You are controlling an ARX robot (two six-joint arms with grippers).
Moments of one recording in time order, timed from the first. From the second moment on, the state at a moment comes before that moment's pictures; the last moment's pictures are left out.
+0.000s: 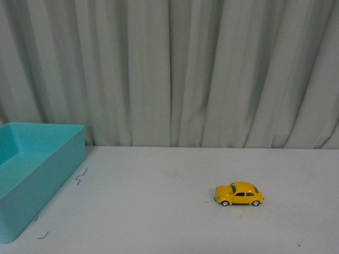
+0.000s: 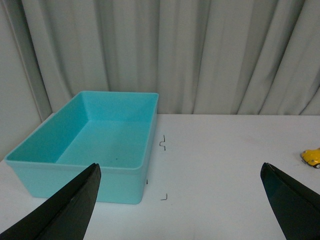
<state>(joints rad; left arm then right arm) 0.00 0.01 0.01 0.00 0.00 0.00 0.00 0.00 0.01 0.00 0.00 -0.01</state>
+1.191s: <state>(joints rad) 0.00 0.01 0.01 0.00 0.00 0.00 0.00 0.00 0.01 0.00 0.00 -0.01</state>
